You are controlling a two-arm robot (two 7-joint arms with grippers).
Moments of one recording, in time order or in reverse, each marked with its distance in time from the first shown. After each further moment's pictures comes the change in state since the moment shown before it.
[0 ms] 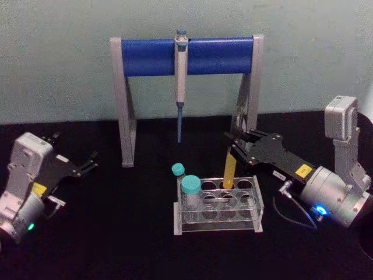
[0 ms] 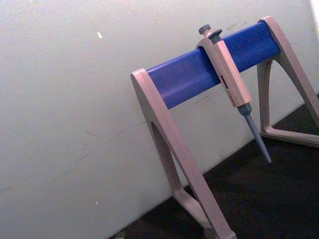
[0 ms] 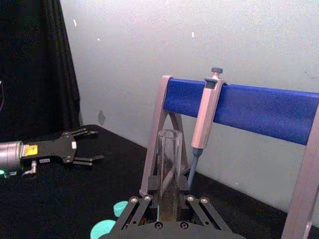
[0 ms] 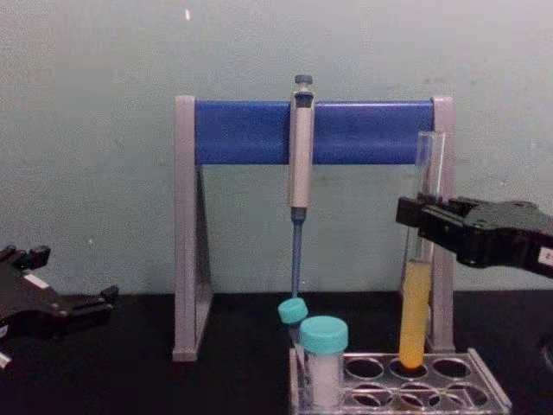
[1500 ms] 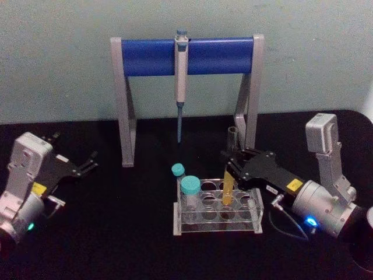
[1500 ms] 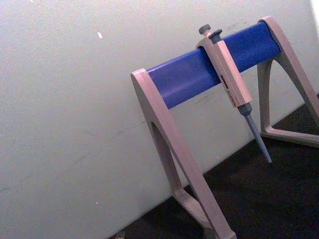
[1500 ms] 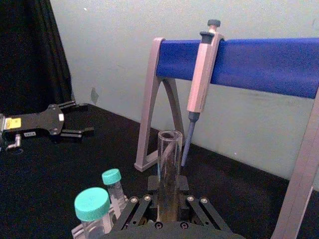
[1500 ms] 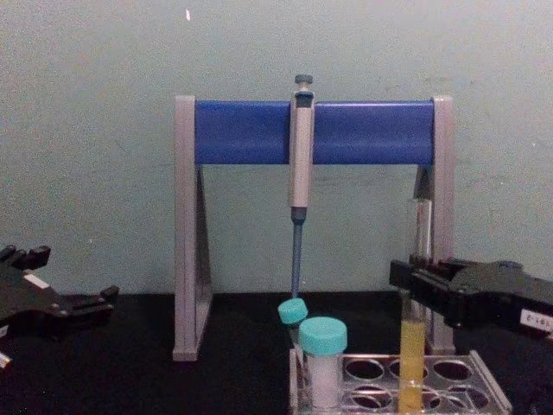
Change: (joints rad) left arm 0.000 0.000 0.000 0.000 0.000 0.000 0.000; right arm 0.015 -0.031 -0.027 0.102 -0.039 0.006 -0.006
